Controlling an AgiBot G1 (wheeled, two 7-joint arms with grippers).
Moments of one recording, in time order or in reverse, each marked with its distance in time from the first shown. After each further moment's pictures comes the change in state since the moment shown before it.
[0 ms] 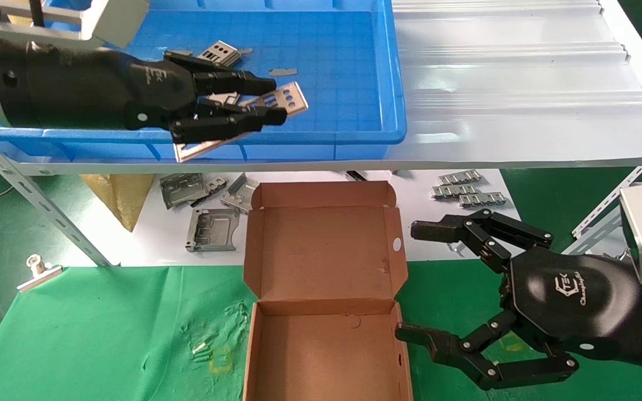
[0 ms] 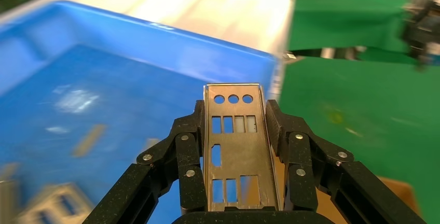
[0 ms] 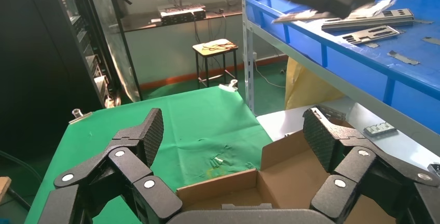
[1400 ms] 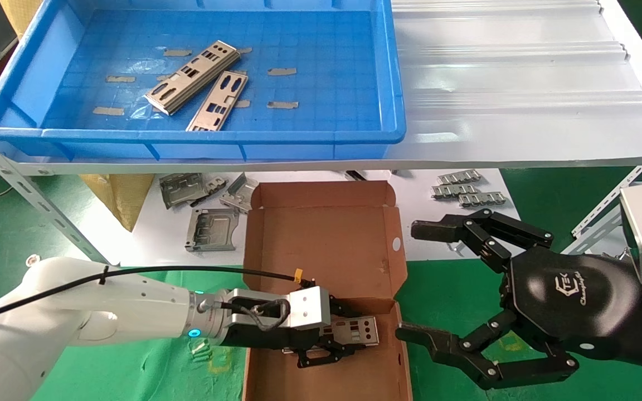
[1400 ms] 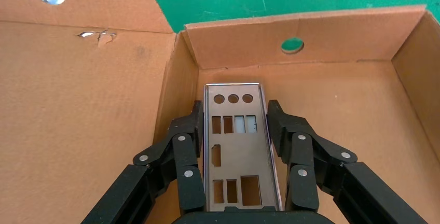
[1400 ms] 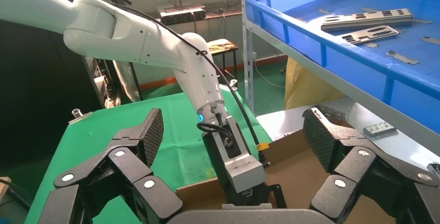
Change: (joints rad) left arm 0.554 0.205 0.270 -0.186 -0.078 -0.363 0.365; right arm 0.000 0.000 0.000 0.000 0.000 0.000 0.000
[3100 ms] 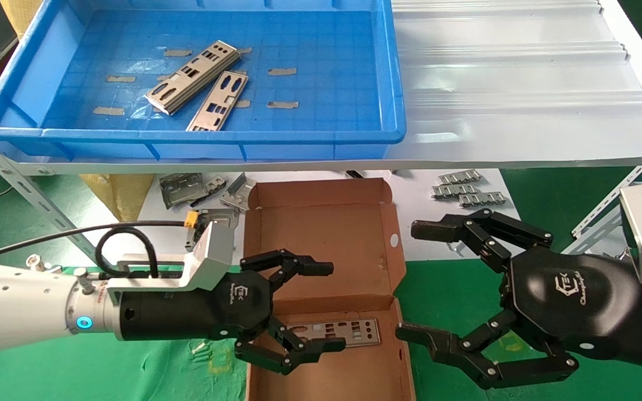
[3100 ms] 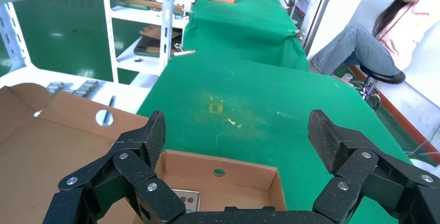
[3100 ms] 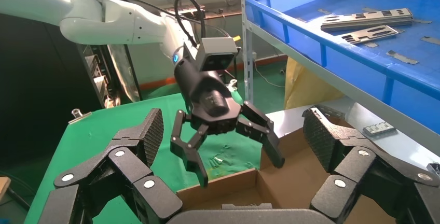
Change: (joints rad) left arm 0.046 -0.227 -0.175 -0.123 -0.285 0.383 -0.256; right arm 0.000 0.000 0.000 0.000 0.000 0.000 0.000
